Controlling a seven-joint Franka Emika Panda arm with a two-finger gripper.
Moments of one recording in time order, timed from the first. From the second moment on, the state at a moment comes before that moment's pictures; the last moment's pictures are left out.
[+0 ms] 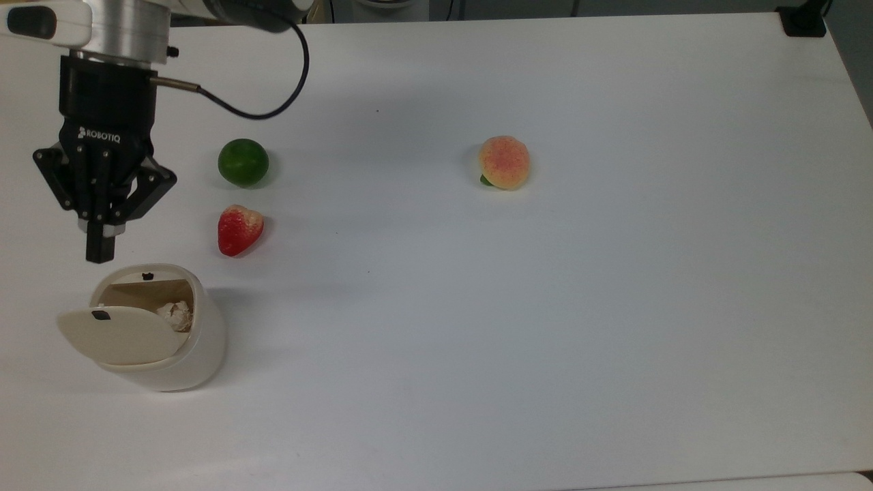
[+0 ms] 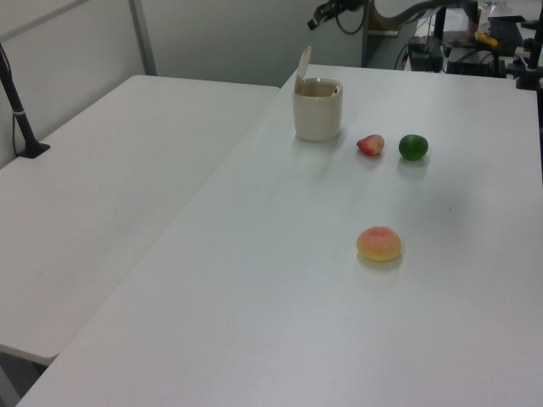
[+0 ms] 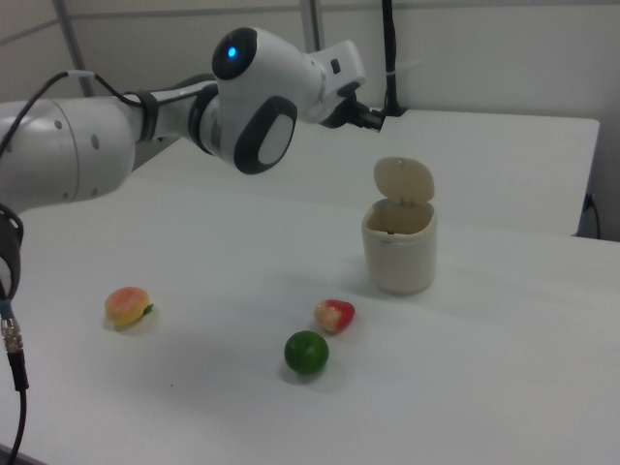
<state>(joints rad) -0.08 0.48 -0.11 -1.40 0.20 2.82 -0.10</state>
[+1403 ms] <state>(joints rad) -0.10 0.69 -0.11 -1.28 0.21 3.00 -0.10</state>
